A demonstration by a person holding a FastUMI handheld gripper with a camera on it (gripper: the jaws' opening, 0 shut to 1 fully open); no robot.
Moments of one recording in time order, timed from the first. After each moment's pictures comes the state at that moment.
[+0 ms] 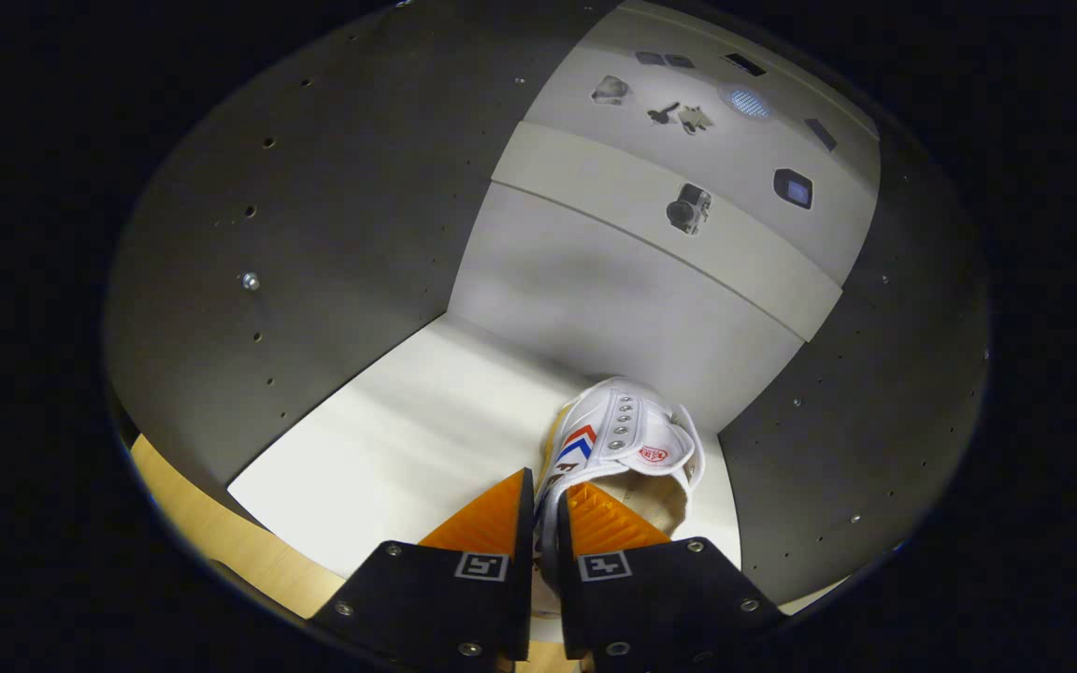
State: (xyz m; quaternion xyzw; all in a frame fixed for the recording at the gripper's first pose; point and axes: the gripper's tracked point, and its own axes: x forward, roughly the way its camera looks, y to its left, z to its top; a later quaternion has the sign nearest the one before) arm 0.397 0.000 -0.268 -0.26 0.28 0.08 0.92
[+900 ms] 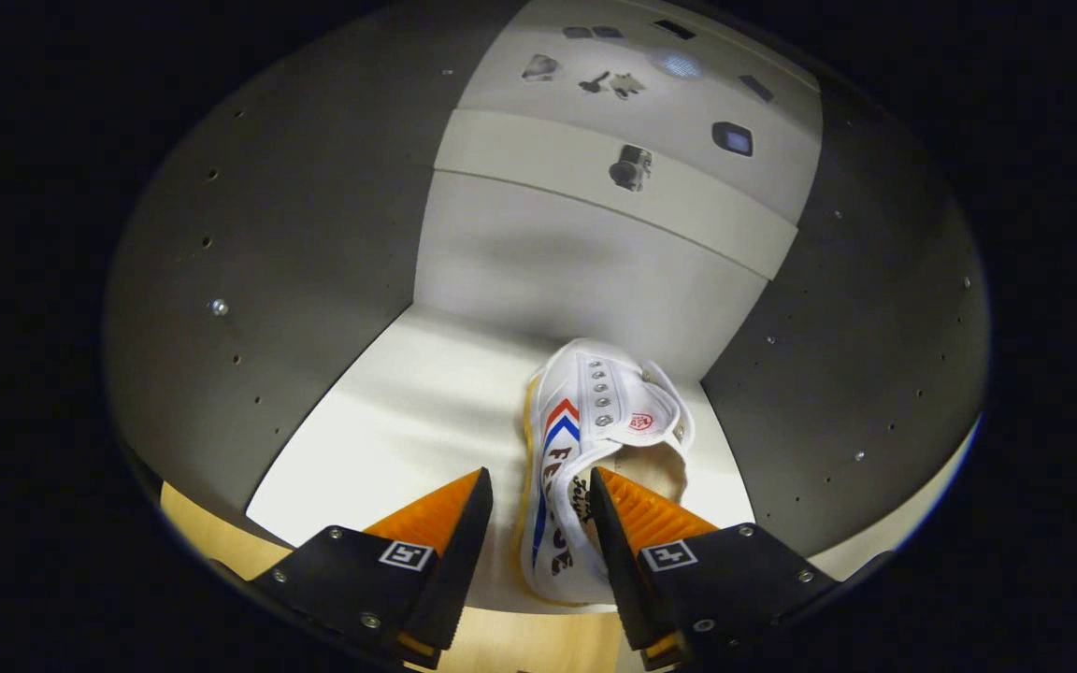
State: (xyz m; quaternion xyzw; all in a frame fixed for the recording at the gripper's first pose) arm 0.391 -0.009 -0.273 -0.15 0.33 0.00 0.93
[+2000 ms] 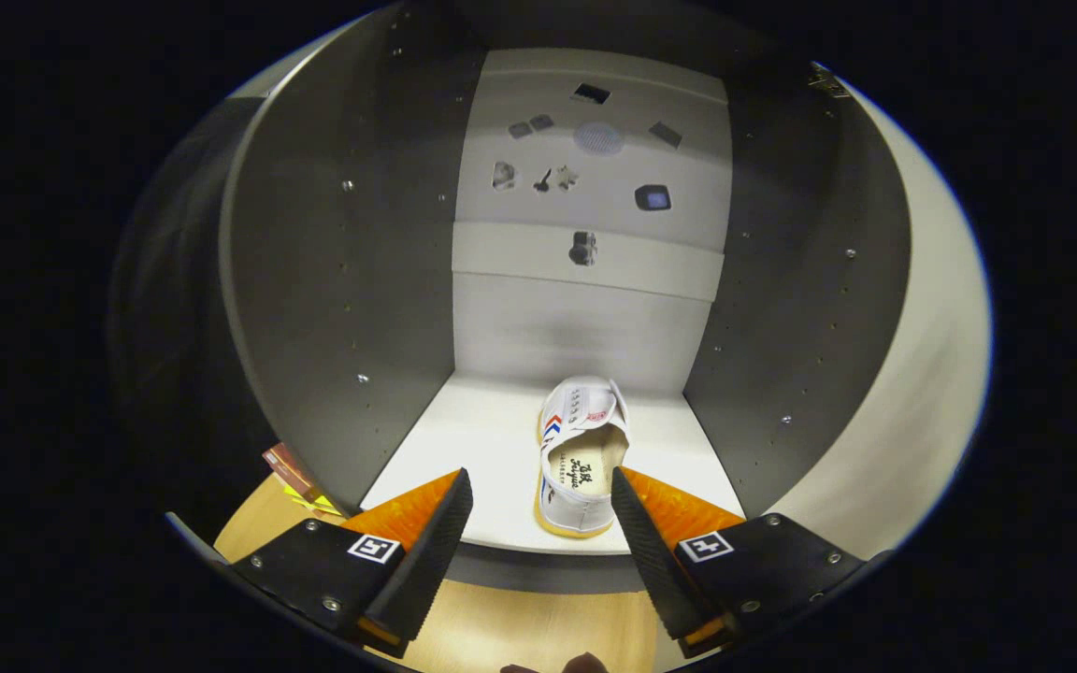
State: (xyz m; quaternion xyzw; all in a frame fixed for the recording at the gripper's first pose) arm 0.295 -0.011 -0.174 -0.07 0.23 0.04 0.97
